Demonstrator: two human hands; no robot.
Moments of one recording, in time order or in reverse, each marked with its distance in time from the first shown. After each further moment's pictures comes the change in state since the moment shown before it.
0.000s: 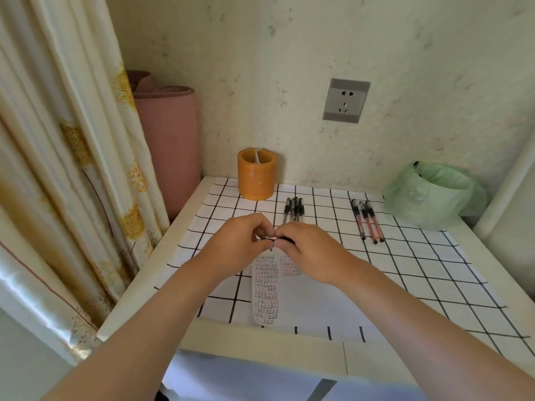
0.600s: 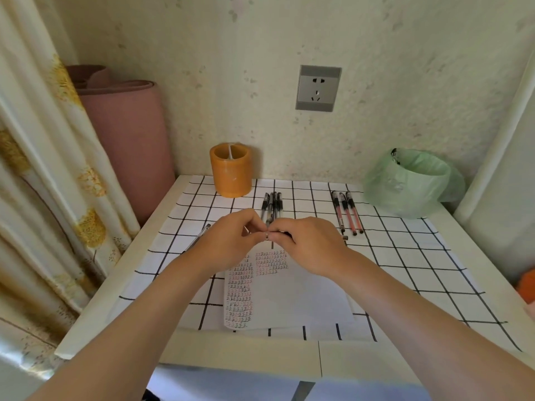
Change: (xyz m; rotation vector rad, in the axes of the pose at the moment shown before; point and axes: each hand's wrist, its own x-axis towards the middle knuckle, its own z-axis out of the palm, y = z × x) left_hand 0.027 0.012 0.027 -0.056 -0.086 -0.060; right_hand -0.017 0.034 -0.015 -0.093 0.088 0.136
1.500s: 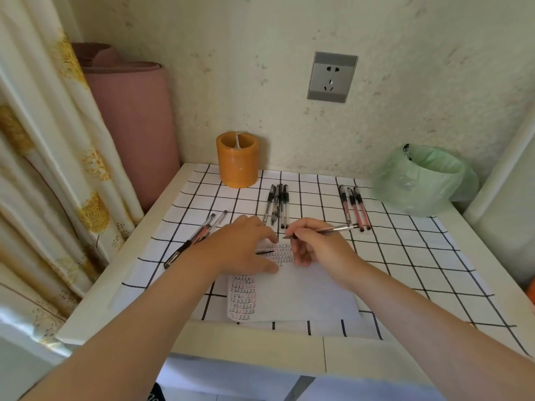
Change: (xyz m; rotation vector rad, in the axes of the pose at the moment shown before) left_hand 0.000 -0.013 0.010 0.449 -0.319 0.069; right_hand -0.019 0.006 0.015 1.131 -0.057 0.422
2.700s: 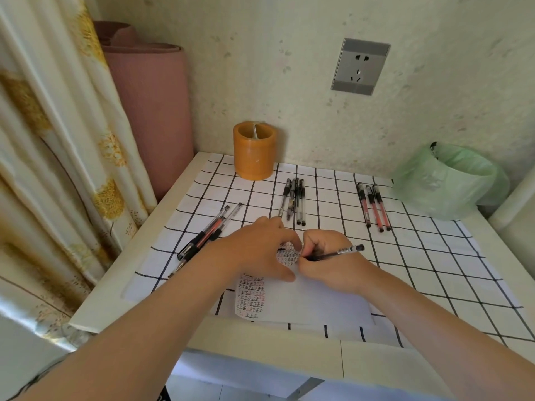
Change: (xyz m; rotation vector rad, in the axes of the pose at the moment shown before) left_hand 0.003 0.006 0.008 -0.026 -0.054 0.050; right_hand -0.001 0.016 0.006 -0.501 -0.116 -0.177
